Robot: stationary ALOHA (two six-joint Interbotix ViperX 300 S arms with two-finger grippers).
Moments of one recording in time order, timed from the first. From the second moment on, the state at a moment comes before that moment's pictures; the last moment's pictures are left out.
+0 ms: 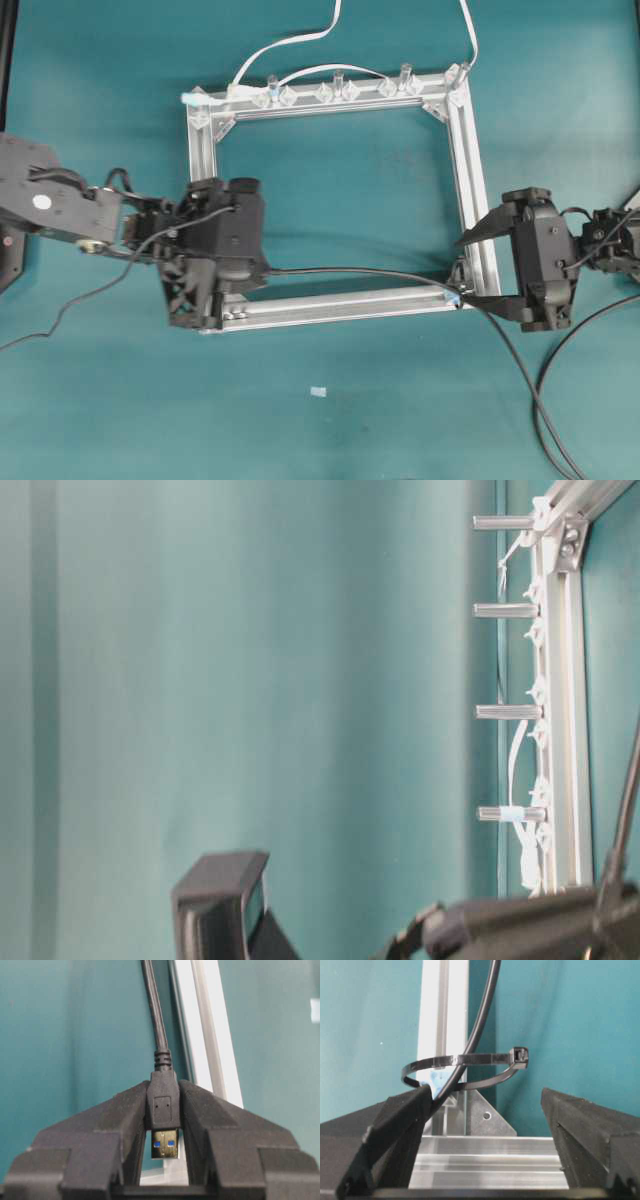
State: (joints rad) left arm -0.11 -0.10 0.75 -0.06 0.23 -0.02; right arm 0.21 -0.26 1.20 0.48 -0.30 -0.26
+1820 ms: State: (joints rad) left arm -0.24 -0.22 0.97 -0.05 0.35 -0.26; right arm 0.21 -0.27 1.19 0.49 -0.30 -0.26
